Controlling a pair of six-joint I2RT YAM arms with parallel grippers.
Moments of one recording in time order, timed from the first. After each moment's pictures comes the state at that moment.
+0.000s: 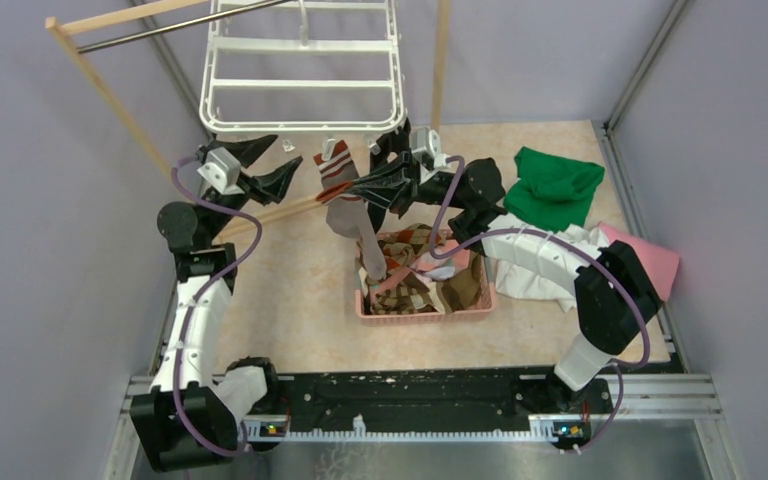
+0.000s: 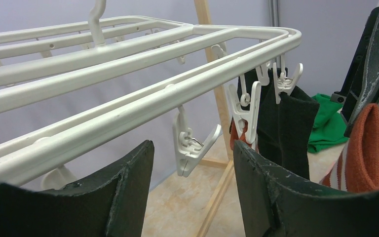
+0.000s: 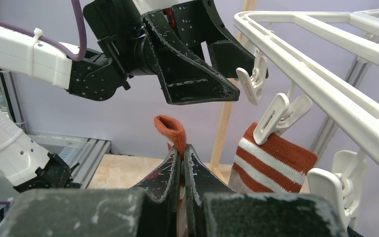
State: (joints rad) left arm 0.13 1.00 0.81 0.78 0.86 -0.18; right arm 0.73 1.64 1.18 1.03 -0.84 0.26
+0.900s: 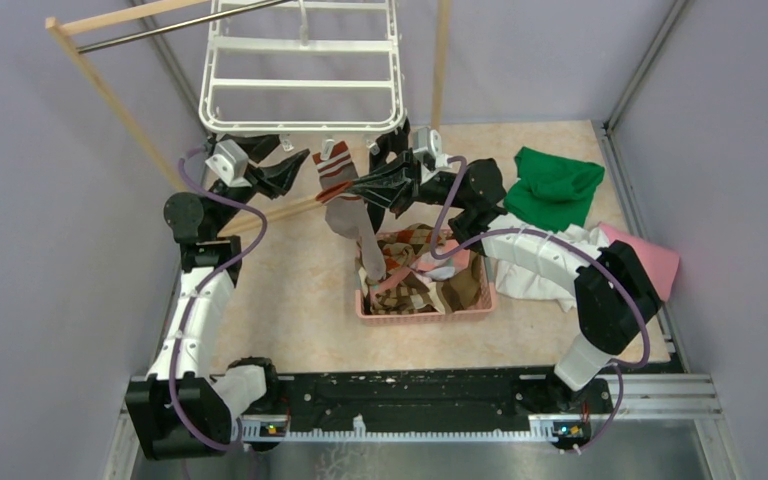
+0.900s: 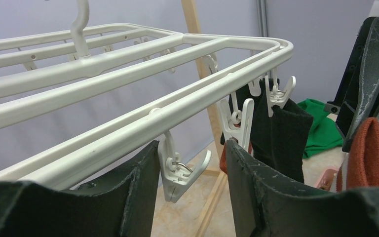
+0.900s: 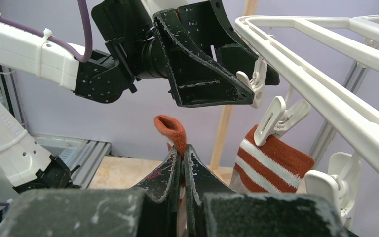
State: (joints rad) left arm 0.07 1.06 0.85 0.79 0.84 -0.18; right arm 0.73 1.64 1.18 1.05 -0.84 0.26
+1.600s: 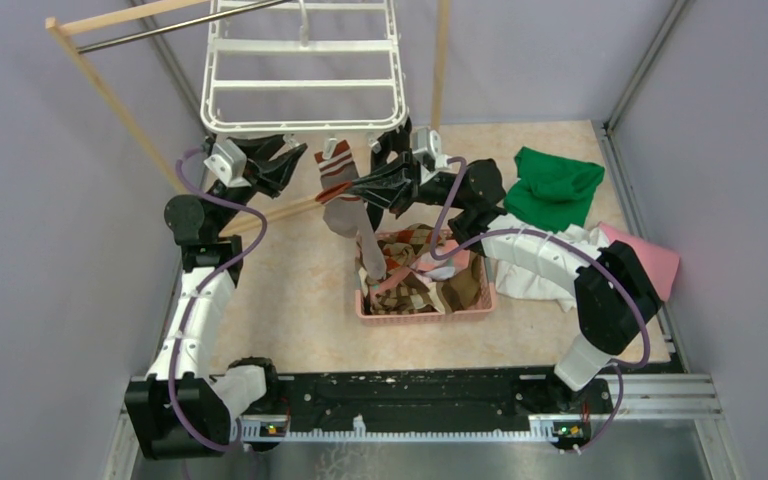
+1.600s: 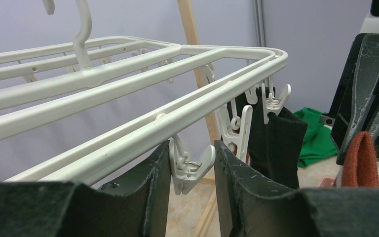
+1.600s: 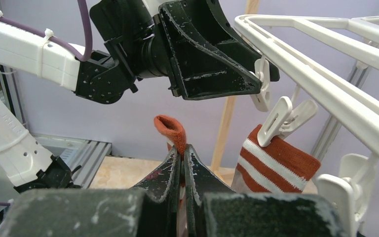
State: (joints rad) left arm 0.05 1.06 0.85 0.83 0.83 -0.21; right arm 0.73 1.64 1.18 1.05 -0.84 0.26
